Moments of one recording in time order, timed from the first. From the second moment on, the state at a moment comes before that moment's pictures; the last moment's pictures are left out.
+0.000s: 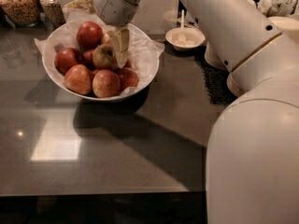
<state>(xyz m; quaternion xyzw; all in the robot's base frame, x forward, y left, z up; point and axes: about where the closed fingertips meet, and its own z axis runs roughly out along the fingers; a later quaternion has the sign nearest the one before) 0.620 0.136 0.963 -0.92 0.22 0.06 0.33</state>
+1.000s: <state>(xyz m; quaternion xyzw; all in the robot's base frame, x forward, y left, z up) 0.603 0.121 0.914 -0.90 0.26 0.10 0.33</state>
